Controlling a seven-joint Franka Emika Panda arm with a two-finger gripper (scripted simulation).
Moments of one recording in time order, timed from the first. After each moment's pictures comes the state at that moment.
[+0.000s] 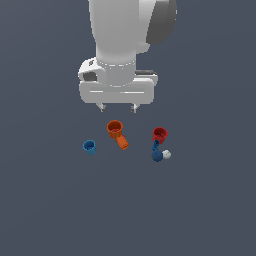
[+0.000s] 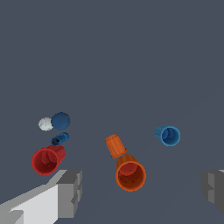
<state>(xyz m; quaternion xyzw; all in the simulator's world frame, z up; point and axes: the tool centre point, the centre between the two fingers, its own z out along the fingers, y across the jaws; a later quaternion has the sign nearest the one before) -0.001 -0.030 0.319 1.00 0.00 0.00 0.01</state>
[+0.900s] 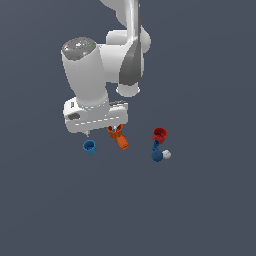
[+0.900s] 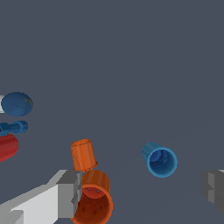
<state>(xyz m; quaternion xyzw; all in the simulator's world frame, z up) 0.009 -0.100 0.216 0.99 0.12 0.00 0.00</state>
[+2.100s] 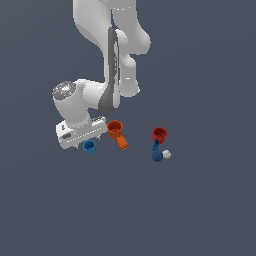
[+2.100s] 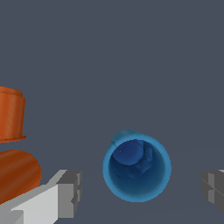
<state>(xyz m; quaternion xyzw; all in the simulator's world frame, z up) -0.022 -0.186 0.094 0.97 0.25 0.00 0.00</state>
